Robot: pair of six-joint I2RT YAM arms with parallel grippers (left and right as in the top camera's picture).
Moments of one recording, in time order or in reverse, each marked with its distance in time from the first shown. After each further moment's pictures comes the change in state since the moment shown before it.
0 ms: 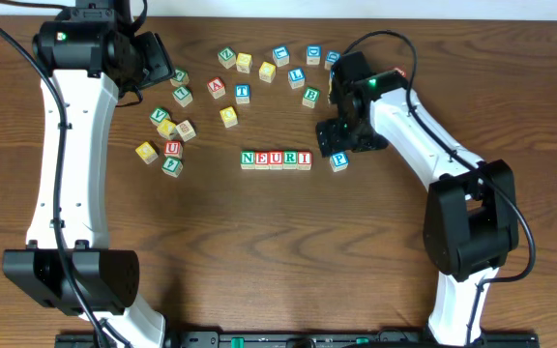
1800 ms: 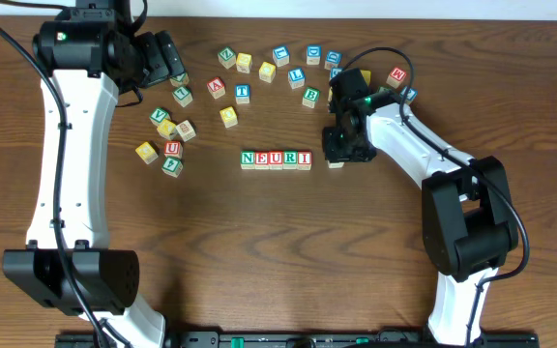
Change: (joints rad) left arm 0.000 0.000 0.000 -0.002 0.000 0.003; right arm 0.006 0.000 -0.151 0.204 -0.051 0.129
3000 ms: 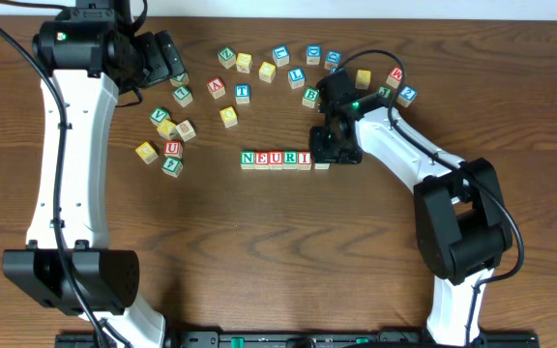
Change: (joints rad) left arm 0.000 0.000 0.000 0.000 0.000 0.000; right arm 0.053 0.000 0.000 0.036 -0.032 0.112
